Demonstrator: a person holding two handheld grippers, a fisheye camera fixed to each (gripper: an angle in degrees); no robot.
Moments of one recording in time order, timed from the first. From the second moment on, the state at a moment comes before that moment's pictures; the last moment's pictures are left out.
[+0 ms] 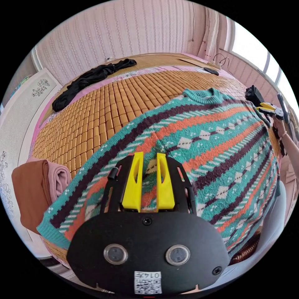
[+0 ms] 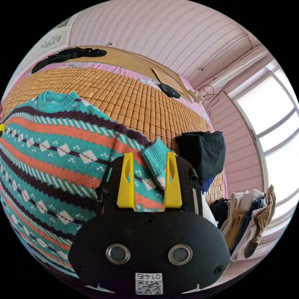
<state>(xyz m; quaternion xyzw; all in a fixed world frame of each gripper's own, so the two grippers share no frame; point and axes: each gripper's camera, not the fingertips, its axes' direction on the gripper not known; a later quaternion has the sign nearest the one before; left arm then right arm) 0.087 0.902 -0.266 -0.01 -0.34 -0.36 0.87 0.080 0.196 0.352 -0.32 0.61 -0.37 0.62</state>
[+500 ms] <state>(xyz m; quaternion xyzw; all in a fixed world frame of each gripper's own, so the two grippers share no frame) 0.148 0.970 -0.319 0.14 -0.30 -0.41 0.85 0.033 0.102 0.194 -0.23 0.79 -0.24 0.51</state>
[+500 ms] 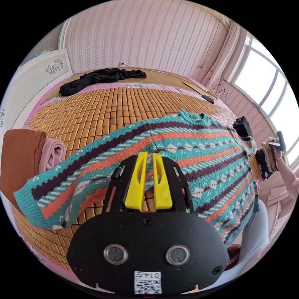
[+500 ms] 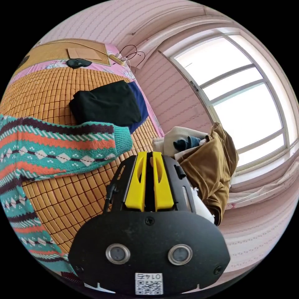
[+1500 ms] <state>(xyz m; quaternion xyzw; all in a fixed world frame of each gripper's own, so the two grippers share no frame) 0.239 1.242 -0.443 0.25 -0.34 -0.61 0.67 -0.115 0.548 0.642 -0.59 0.16 -0.46 0.64</state>
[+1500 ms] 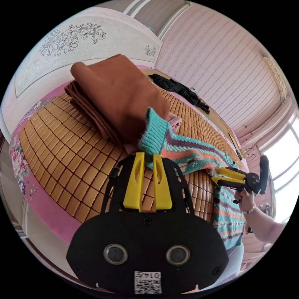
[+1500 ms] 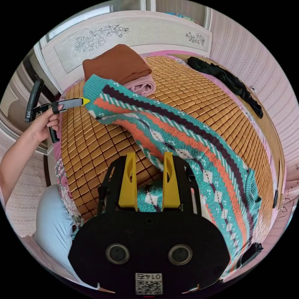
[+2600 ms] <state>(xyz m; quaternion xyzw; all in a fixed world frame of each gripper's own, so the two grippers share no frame) 0.325 0.979 -0.245 -0.02 -0.10 -0.39 0.92 0.116 0.332 0.115 -0.51 0.46 -0.11 0.72</state>
